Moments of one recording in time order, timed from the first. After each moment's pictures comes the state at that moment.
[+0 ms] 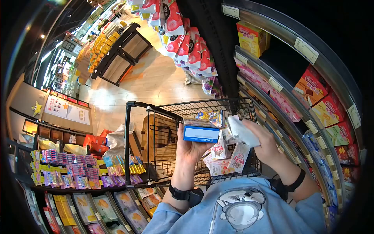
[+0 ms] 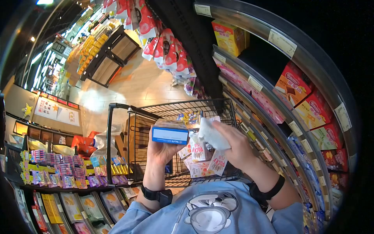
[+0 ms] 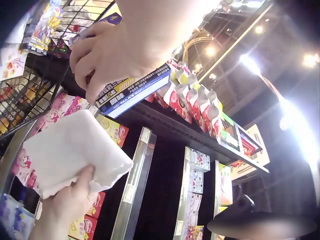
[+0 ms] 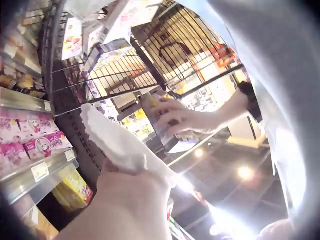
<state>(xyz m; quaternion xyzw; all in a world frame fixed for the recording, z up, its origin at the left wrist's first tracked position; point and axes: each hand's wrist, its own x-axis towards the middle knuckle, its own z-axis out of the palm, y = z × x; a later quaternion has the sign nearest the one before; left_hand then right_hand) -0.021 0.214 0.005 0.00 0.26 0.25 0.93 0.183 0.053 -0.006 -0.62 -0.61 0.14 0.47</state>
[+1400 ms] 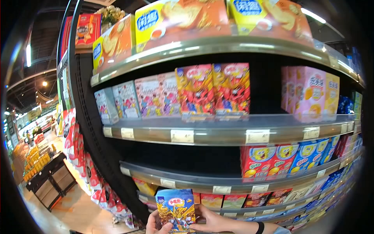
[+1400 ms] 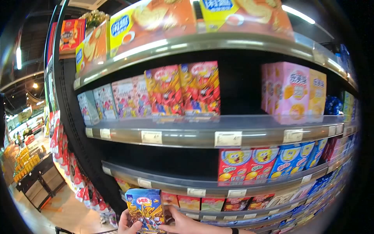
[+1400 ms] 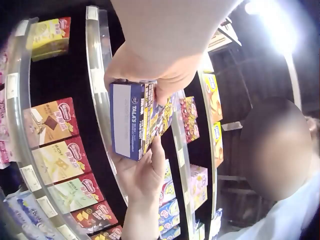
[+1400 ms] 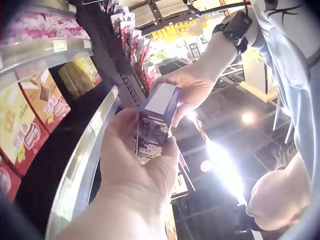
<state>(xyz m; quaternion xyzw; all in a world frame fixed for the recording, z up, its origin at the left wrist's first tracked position) 0.123 0.104 0.132 0.63 -0.01 0.24 0.74 0.244 -0.073 0.127 -0.63 -0.47 0.07 0.62</state>
